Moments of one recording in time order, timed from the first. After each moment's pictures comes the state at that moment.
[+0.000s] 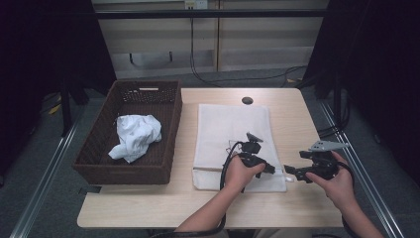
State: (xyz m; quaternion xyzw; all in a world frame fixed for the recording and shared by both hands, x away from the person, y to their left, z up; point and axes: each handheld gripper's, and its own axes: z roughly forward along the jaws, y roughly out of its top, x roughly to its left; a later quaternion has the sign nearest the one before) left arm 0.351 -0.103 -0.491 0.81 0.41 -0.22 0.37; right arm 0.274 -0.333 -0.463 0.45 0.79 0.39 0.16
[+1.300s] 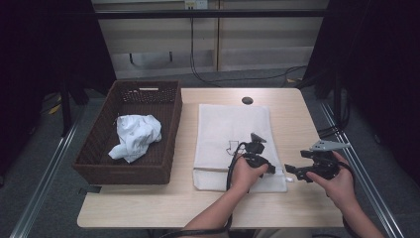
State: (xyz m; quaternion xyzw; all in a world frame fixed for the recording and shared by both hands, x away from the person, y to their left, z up) left arm 0.351 -0.118 -0.497 0.80 0.43 -0.20 0.36; right arm 0.274 -0.334 -0.463 0.46 0.78 0.39 0.17
